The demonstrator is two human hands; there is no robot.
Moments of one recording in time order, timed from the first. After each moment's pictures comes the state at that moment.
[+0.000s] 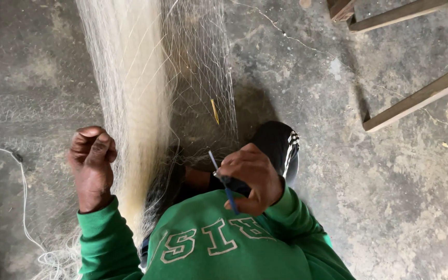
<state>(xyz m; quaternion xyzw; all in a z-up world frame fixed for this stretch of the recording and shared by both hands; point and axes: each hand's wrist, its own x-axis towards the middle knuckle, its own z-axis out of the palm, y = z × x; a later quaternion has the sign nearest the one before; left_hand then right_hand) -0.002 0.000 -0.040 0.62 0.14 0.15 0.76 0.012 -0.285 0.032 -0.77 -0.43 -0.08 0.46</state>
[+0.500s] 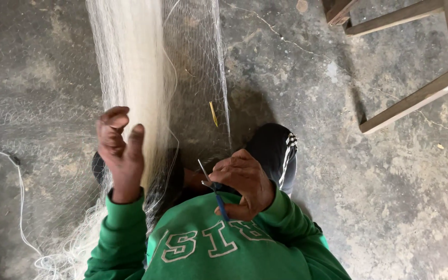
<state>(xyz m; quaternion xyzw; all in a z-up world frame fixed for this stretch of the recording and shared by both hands) 0.028 -0.054 -0.016 0.70 -0.03 0.32 0.64 0.008 -0.278 0.002 -0.72 -0.46 -0.13 0.50</state>
